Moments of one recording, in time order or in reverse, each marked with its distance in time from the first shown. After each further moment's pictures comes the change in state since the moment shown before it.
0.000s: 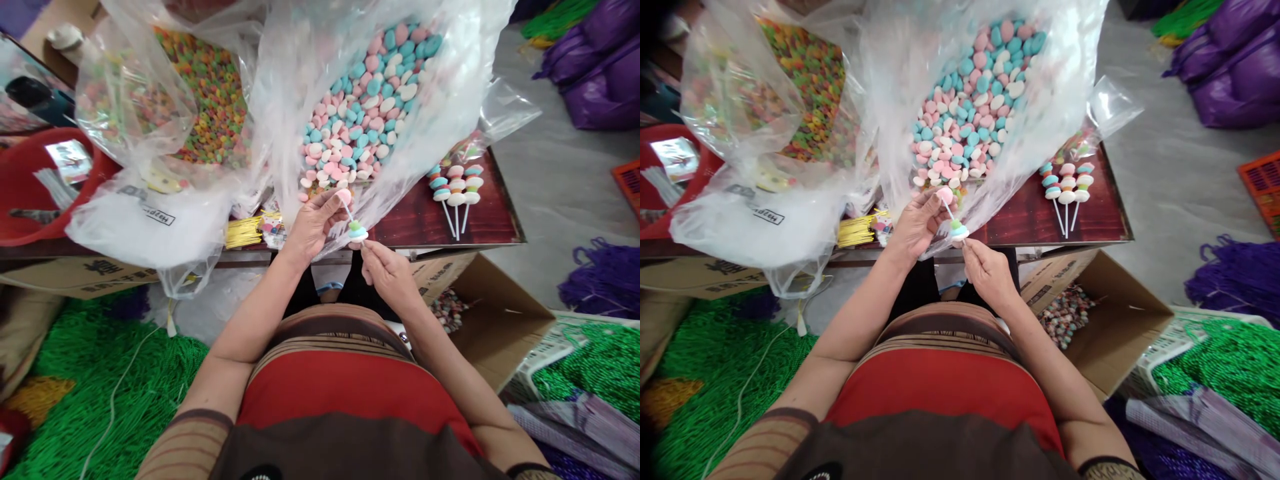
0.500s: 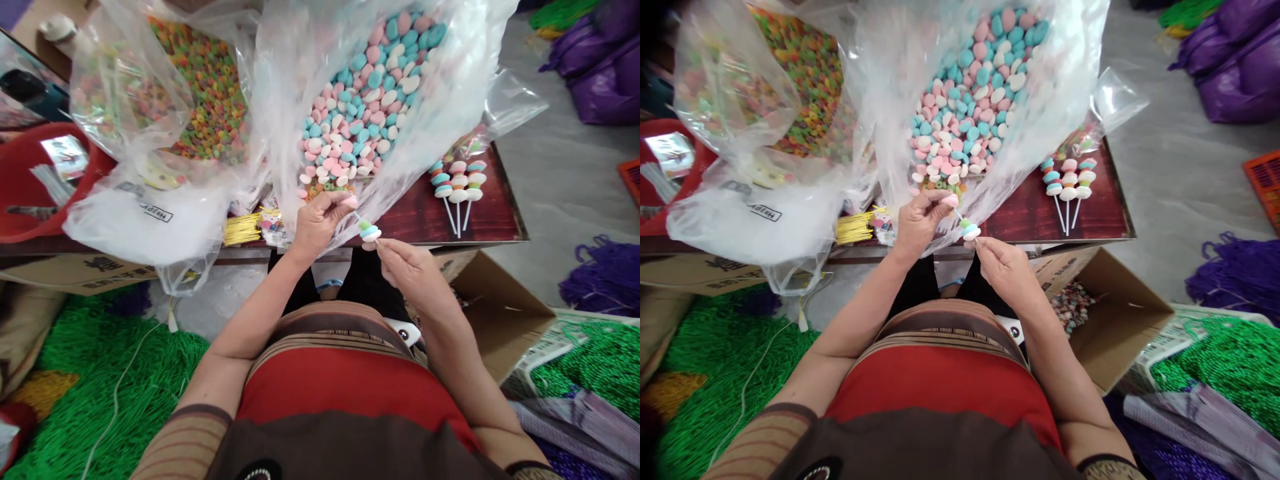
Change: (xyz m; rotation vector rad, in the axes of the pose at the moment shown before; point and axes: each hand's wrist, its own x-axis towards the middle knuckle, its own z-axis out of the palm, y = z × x) left_hand -0.010 -0.007 -0.005 0.733 0.024 0.579; right_hand -0.005 -0.012 -0.029 0.026 -0.004 0.115
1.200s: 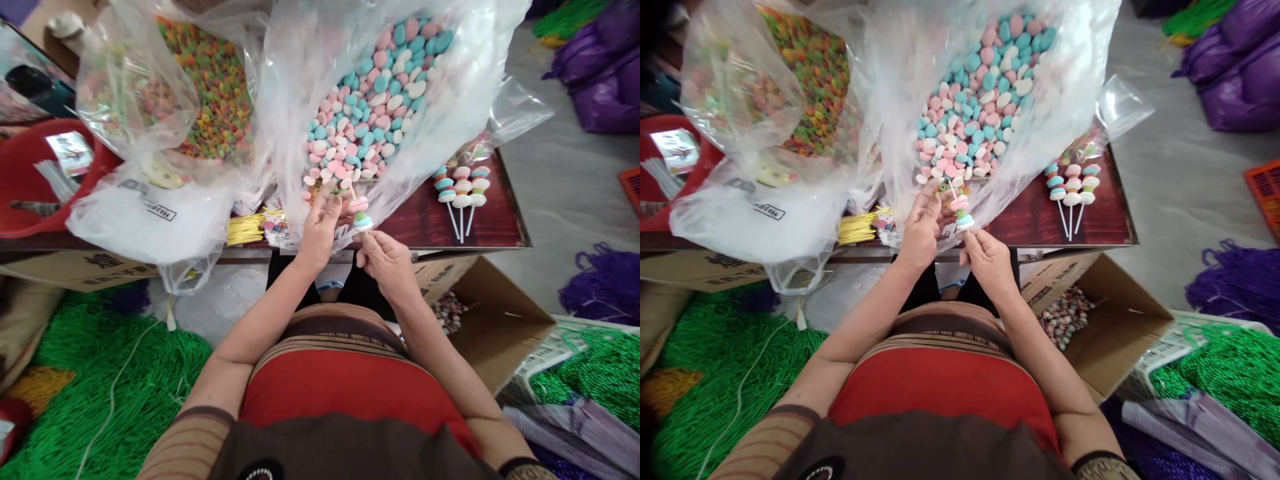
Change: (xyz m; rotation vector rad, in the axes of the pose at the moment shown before) left_hand -0.007 0.025 0.012 -0.550 0.039 -0.483; right_hand 0.026 0.022 0.043 0.287 0.080 0.027
